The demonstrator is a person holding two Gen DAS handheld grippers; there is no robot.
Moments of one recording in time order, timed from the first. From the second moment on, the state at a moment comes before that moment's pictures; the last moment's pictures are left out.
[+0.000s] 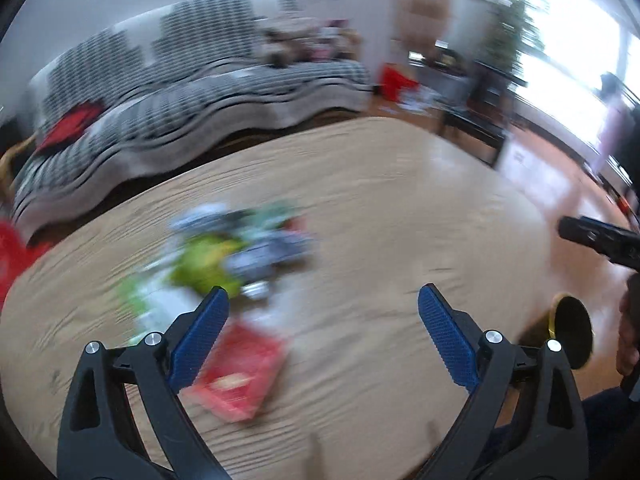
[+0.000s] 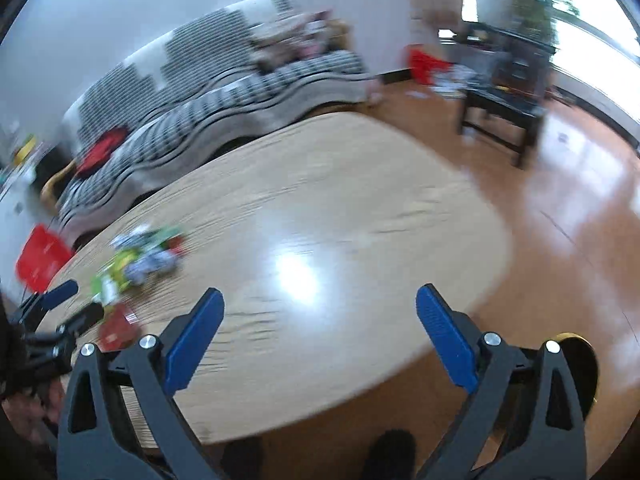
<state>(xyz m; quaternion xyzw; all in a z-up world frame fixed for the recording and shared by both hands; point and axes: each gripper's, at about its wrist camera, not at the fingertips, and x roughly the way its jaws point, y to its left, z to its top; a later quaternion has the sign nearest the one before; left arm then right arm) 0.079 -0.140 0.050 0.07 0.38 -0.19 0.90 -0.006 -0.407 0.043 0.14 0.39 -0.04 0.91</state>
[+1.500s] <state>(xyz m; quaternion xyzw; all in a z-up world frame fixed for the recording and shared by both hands) 0.175 0.017 -0.029 -0.13 0.48 -0.08 0.86 0.092 -0.162 -0.046 0.06 0.51 0.10 0.85</state>
